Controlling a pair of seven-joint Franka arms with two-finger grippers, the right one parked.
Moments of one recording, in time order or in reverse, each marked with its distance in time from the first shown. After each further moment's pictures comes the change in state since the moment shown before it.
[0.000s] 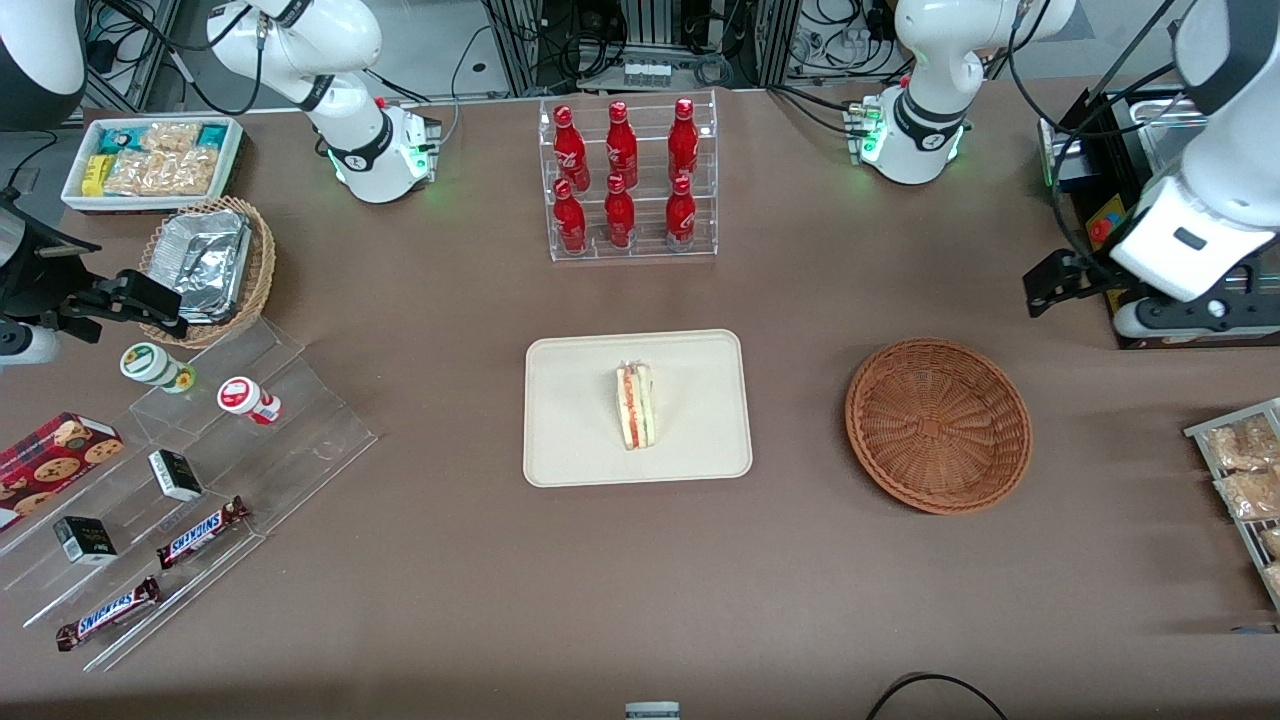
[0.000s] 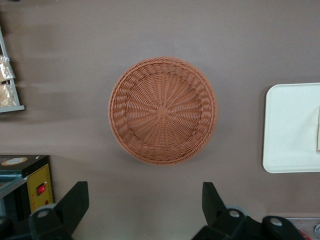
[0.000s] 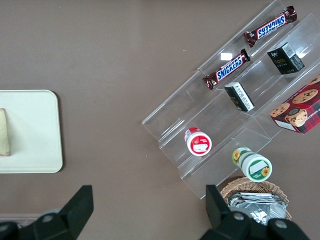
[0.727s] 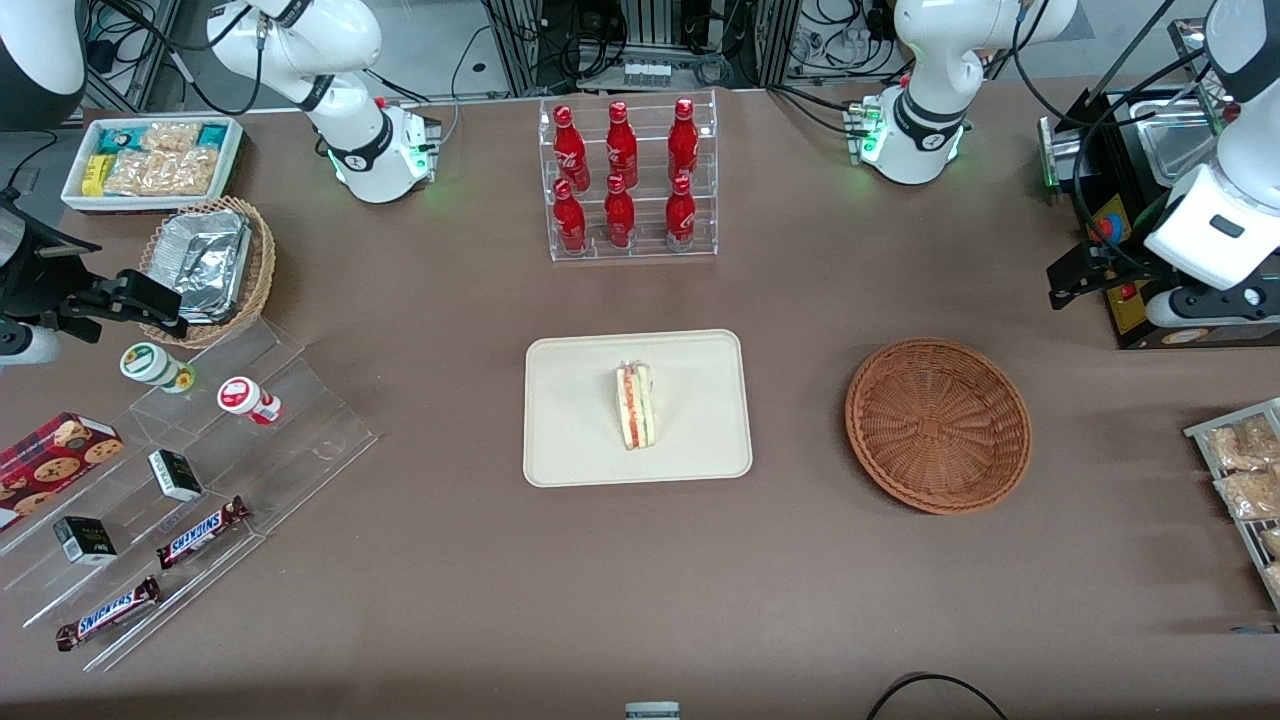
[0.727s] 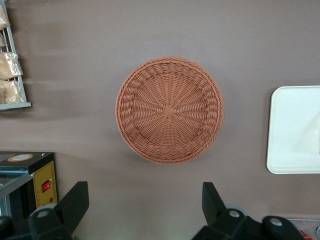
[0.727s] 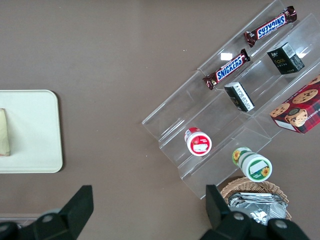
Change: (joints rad) arm -0.051 -0.014 0.082 -0.004 -0.002 0.000 0.008
